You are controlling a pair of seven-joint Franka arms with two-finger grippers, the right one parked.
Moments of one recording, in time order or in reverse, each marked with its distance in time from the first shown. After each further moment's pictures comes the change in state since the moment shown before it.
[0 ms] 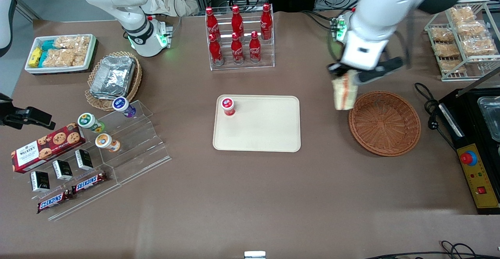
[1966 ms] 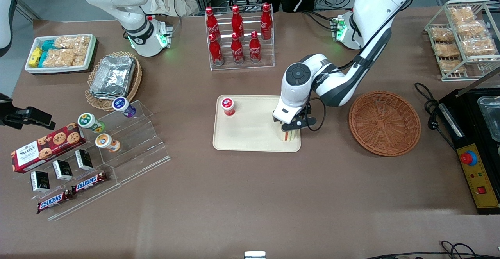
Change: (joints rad) arm -0.072 0.561 -0.121 -0.107 0.463 0.538 -0.326
